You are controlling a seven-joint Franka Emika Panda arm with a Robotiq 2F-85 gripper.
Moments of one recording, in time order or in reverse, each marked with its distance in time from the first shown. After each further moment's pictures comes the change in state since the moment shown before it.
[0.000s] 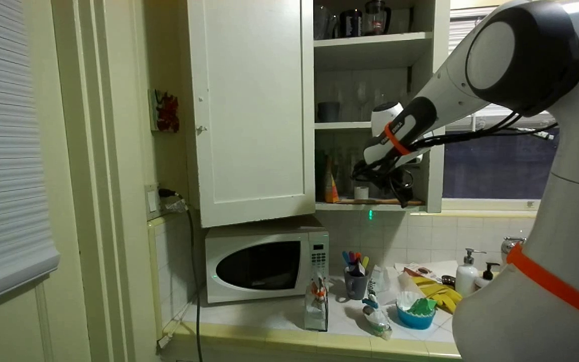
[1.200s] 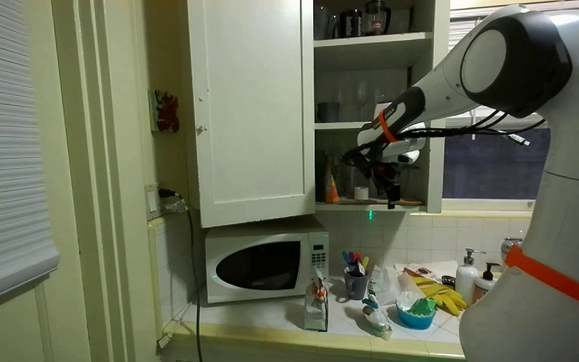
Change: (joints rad) arm 0.173 0.061 -0.155 0.104 0.247 -0.103 0.041
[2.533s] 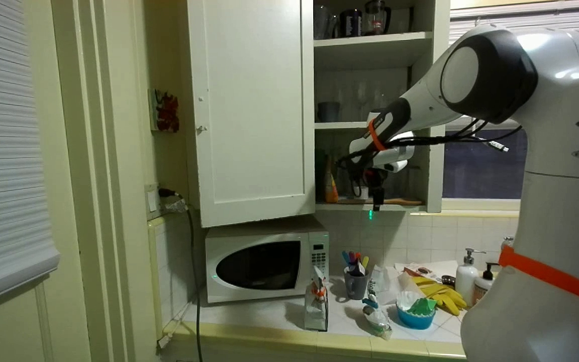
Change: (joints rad) arm 0.034 0.106 -0.012 0.052 0.042 0.131 0.173
